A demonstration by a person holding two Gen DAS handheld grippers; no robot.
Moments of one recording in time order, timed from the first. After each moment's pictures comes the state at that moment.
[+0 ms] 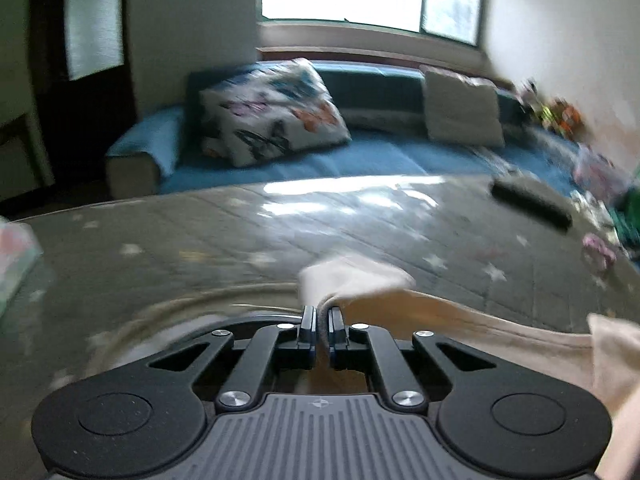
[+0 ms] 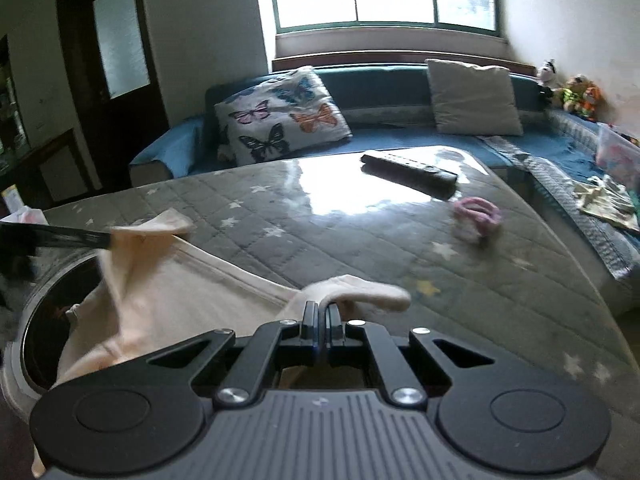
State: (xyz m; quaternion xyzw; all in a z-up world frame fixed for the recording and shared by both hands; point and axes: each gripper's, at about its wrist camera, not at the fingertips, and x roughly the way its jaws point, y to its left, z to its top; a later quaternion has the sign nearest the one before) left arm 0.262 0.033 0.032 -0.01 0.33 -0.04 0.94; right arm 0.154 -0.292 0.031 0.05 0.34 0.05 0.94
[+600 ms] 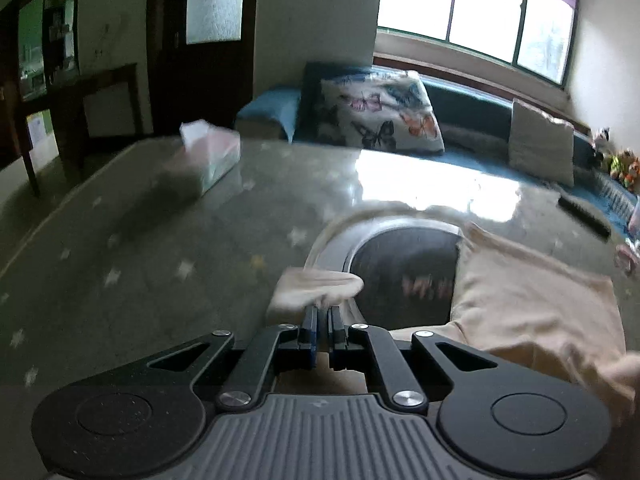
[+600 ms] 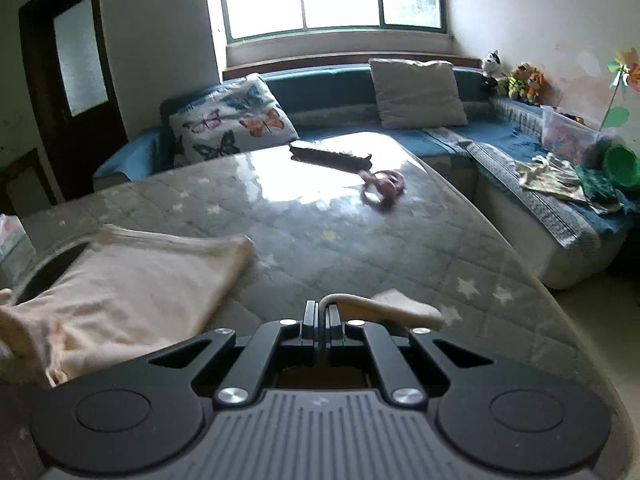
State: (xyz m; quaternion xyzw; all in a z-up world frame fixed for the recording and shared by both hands) left arm 0.075 0.170 0.046 -0.07 0.35 0.08 0.93; right arm 0.076 -0.343 0.027 0.06 0.34 -0.01 0.94
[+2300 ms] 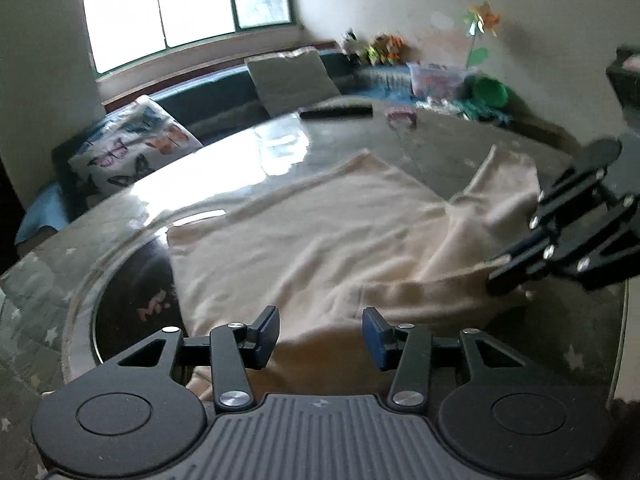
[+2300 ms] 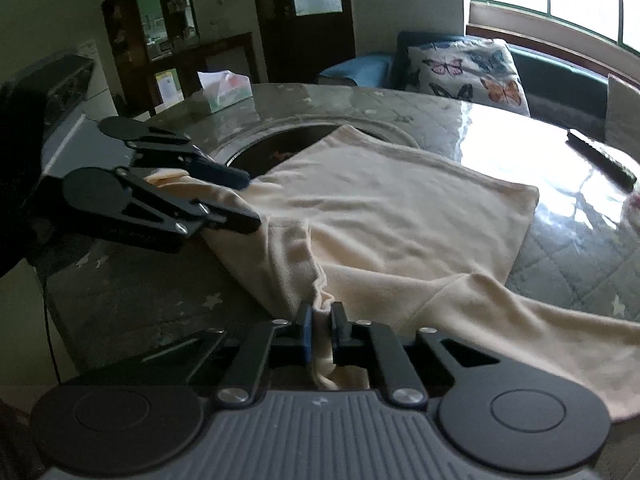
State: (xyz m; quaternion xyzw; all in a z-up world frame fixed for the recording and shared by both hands) left arm 0.077 0.023 0.002 0.16 0.32 -0.27 0.89; right arm 0.029 -0.186 0.015 -0.07 0.38 0.31 0.87
